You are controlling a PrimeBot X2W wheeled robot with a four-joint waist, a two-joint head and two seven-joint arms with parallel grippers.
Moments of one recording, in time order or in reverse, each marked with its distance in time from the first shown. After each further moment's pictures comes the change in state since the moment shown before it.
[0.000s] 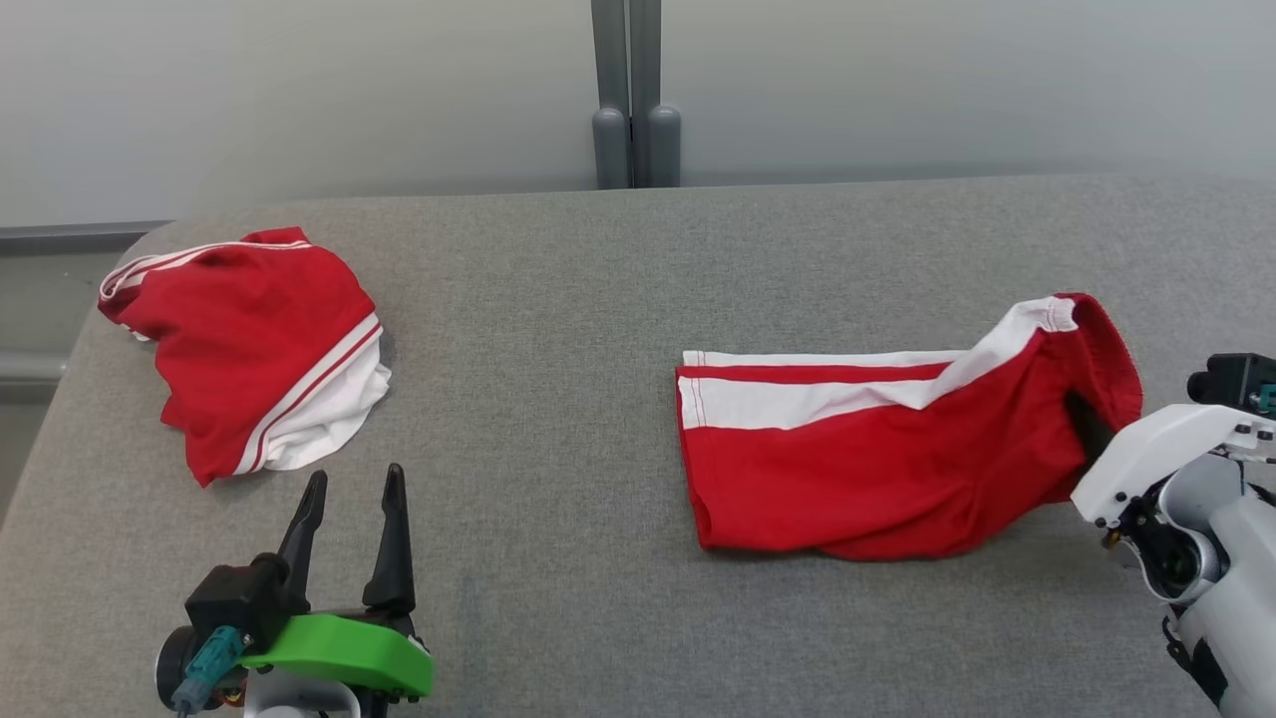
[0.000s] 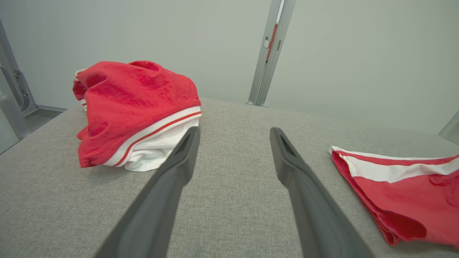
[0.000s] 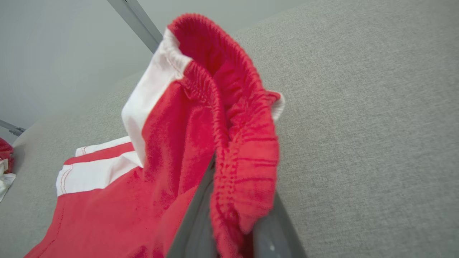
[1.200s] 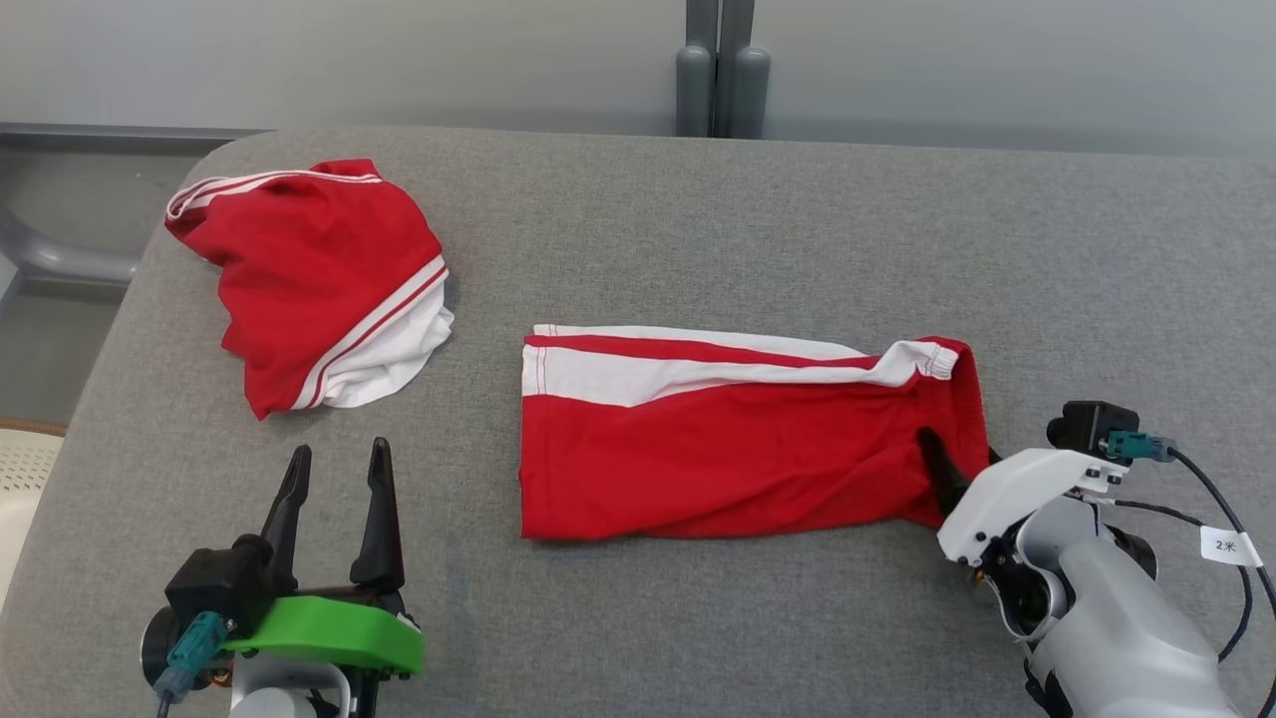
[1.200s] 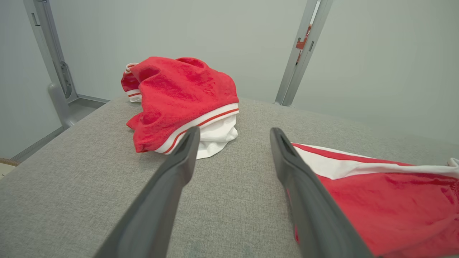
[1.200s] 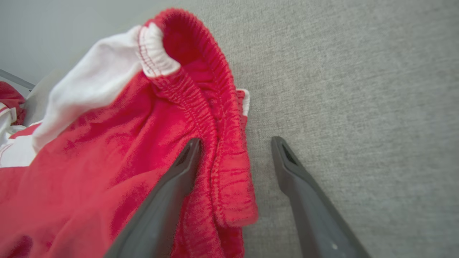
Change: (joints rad) left arm -0.014 0.016 -0.005 -0.043 -0.026 0.023 0.000; right arm -0.001 0.293 -0.159 0.127 -0.272 0.000 -0.046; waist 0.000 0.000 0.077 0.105
